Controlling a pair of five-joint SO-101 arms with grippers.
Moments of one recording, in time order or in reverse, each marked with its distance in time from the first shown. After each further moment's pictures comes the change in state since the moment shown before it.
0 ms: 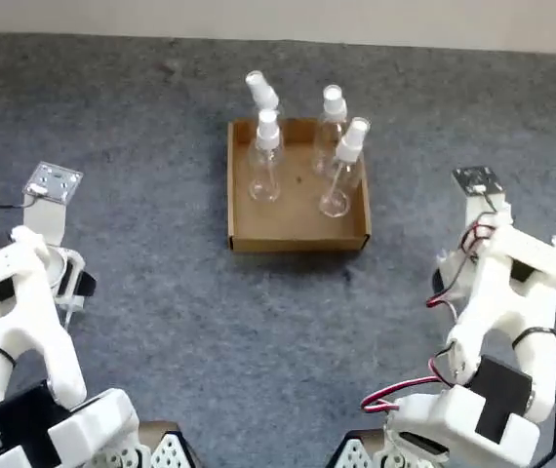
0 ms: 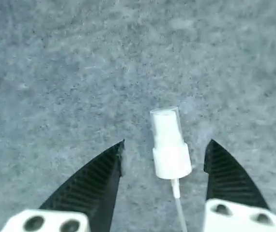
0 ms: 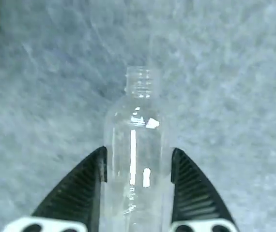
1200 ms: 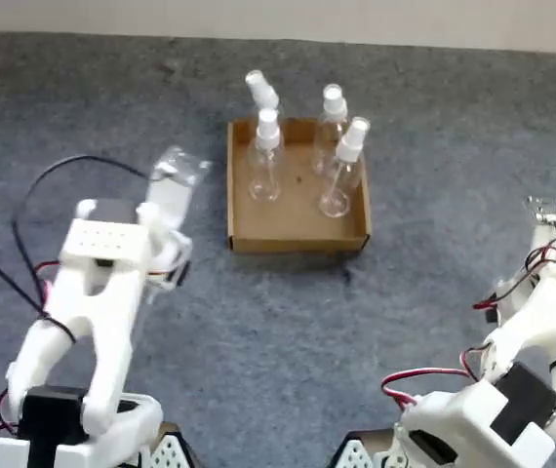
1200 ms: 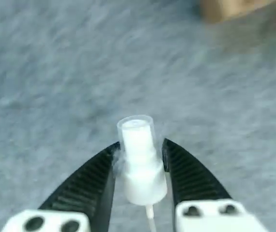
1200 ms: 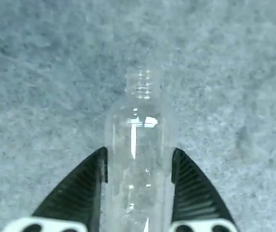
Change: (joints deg) left arm 35.7 -1.8 -6.2 16.2 23.0; right arm 15.3 1.6 -2.9 0.6 5.4
